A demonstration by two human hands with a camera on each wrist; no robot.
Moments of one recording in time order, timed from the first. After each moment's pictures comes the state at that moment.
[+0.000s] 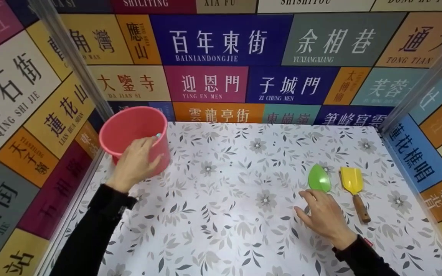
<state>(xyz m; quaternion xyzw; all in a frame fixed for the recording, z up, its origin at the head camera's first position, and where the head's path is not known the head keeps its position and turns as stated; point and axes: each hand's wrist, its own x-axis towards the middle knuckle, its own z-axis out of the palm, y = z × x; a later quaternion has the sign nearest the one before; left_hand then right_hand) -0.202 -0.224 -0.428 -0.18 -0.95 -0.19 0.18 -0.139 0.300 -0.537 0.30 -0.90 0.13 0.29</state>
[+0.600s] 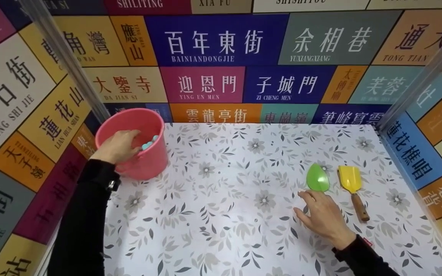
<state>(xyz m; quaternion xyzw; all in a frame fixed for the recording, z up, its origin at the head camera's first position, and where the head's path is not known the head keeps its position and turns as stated) -0.267 -0.277 -0.403 -0.10 -0.98 -0.14 -0.09 -0.139 0.304 -0.541 0.29 -0.91 0.14 0.27</state>
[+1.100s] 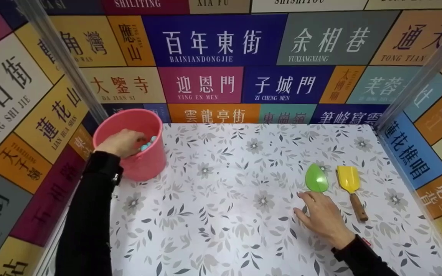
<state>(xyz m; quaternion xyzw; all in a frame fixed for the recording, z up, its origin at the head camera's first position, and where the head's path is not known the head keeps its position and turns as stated) -0.283 -0.269 -0.400 -0.14 -0.97 -0.12 -0.14 -0.138 0.304 -0.542 0.27 -0.92 0.14 0.24</state>
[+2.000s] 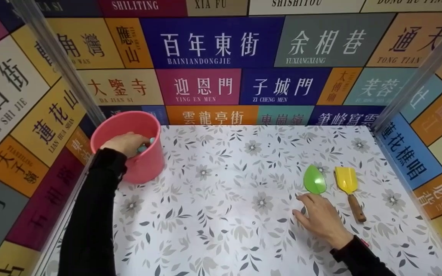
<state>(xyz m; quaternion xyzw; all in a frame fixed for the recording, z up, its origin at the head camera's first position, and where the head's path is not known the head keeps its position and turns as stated) -0.286 -0.257 -0.397 -0.13 -0.98 -0.06 -0.16 -0.140 0.308 -0.549 0.26 -0.93 0.15 0.22</state>
